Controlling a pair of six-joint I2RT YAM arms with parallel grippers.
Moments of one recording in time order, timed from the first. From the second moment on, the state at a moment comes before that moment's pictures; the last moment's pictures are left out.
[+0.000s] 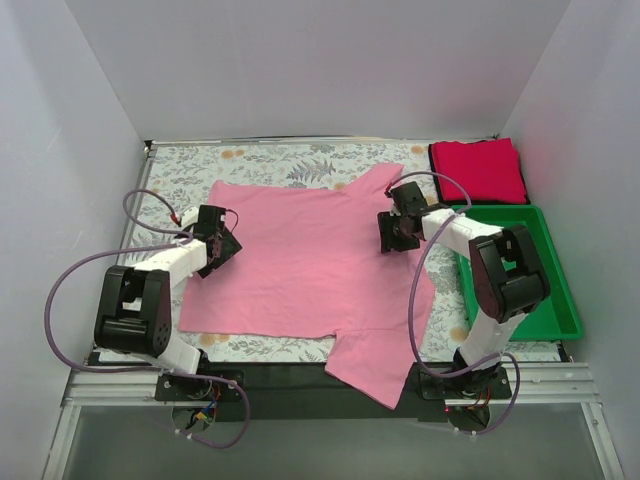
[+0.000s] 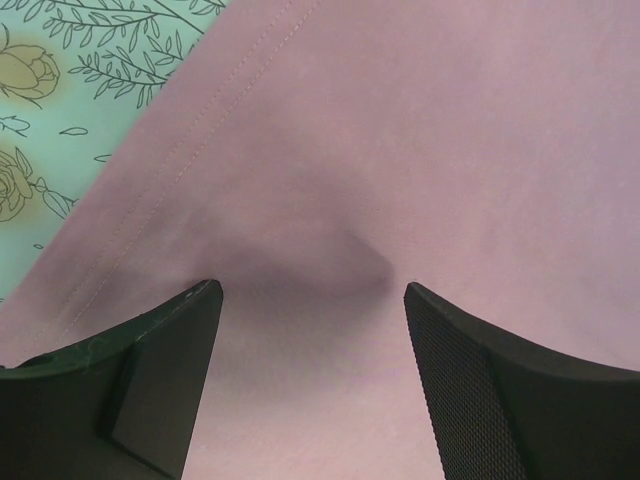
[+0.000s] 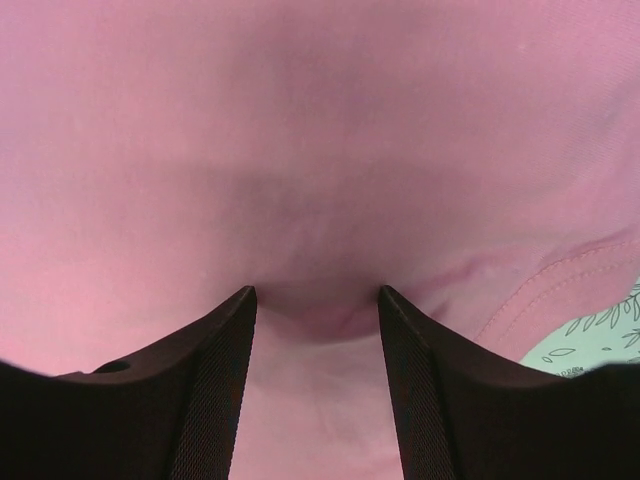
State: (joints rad) left arm -0.14 1.54 0.79 -0.33 -0.31 -0.77; right arm 0.38 1.78 1.09 -0.41 -0.02 0.21
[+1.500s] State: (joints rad) left arm -0.06 1.93 1.35 -0.40 -0.37 -0.44; right arm 0.29 1.72 1.20 -0.53 0.06 0.18
